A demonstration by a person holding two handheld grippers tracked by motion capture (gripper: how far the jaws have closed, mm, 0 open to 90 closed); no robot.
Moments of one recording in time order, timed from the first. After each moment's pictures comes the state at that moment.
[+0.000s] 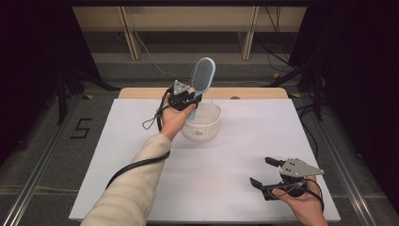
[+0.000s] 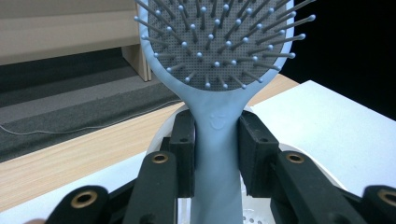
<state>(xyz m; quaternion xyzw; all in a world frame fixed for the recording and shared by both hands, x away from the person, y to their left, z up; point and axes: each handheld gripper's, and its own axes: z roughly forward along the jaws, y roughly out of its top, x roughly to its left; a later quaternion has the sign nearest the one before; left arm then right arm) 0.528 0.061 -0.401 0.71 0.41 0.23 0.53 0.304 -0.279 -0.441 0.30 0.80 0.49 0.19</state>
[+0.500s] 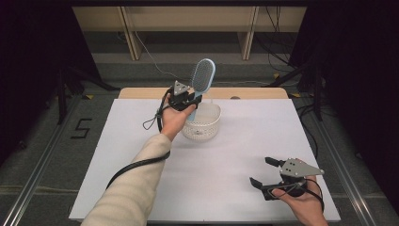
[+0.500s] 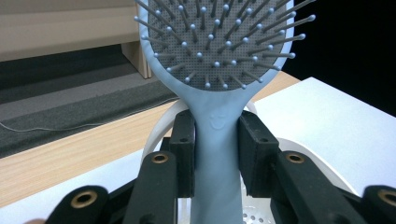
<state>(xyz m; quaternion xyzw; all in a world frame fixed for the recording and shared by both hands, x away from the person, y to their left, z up) 0.530 0.061 -0.404 0.71 0.41 0.23 0.52 0.304 -0.279 -0.441 0.30 0.79 0.49 0.19</state>
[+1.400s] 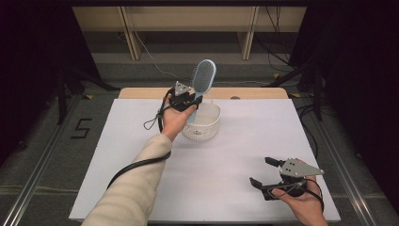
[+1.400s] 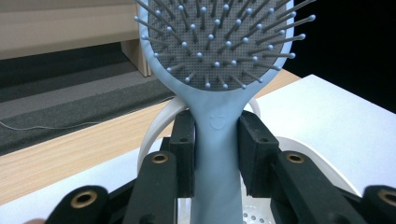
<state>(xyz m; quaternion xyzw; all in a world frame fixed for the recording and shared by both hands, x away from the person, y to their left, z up) 0.531 0.059 -0.406 0.71 0.41 0.23 0.52 0.304 -0.279 -0.441 0.30 0.79 0.49 0.19</state>
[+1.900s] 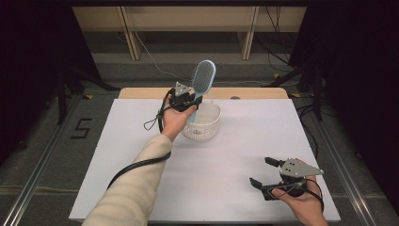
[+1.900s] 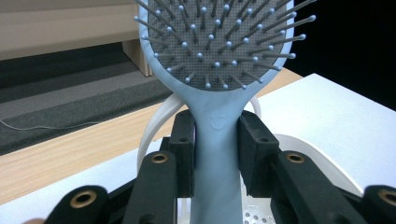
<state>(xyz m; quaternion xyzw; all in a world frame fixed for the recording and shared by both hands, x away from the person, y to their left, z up) 0.531 0.059 -0.409 0.71 0.41 0.23 0.52 0.304 -0.279 -0.441 0.30 0.80 0.49 0.19</state>
